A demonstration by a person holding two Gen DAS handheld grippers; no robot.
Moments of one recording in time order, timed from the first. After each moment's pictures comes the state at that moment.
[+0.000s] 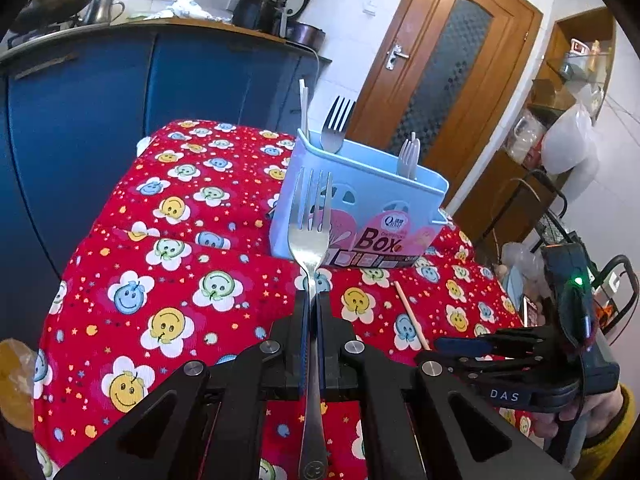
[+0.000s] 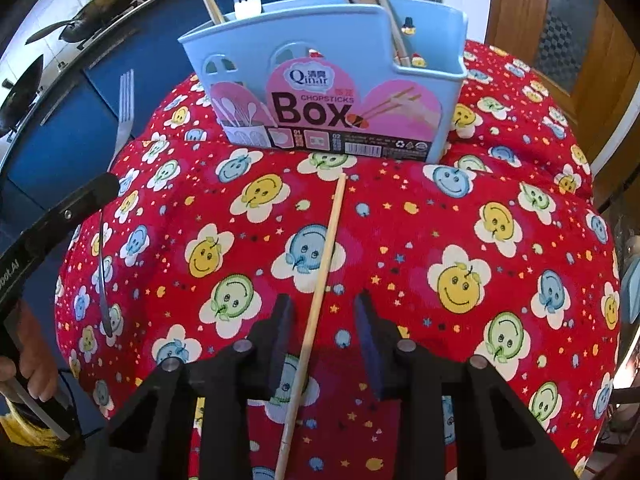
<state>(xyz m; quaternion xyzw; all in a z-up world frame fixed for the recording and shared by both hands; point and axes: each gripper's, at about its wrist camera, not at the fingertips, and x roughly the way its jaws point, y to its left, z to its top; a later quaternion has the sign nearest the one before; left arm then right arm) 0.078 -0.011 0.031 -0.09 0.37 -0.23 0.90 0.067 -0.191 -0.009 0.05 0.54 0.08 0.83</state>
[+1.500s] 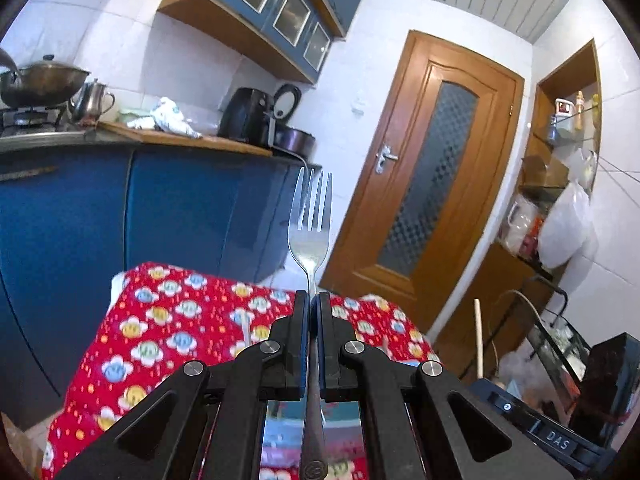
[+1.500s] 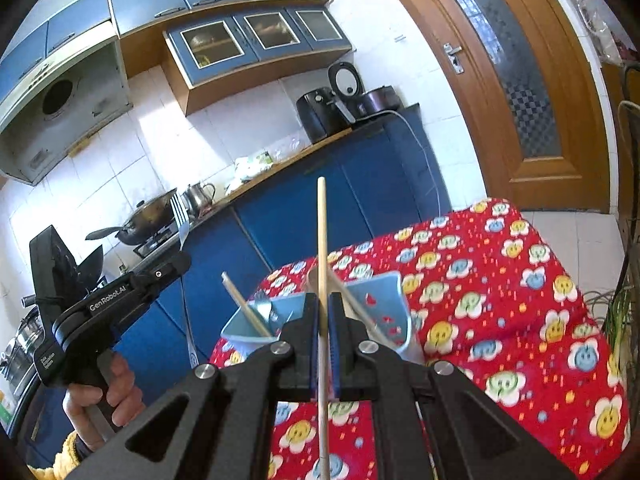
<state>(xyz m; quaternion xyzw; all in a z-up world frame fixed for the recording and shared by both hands) 0.154 -0.055 0.132 -0.13 0.18 -0.21 0.95 0.080 -0.278 0.086 0.22 0.20 0.11 0.95</state>
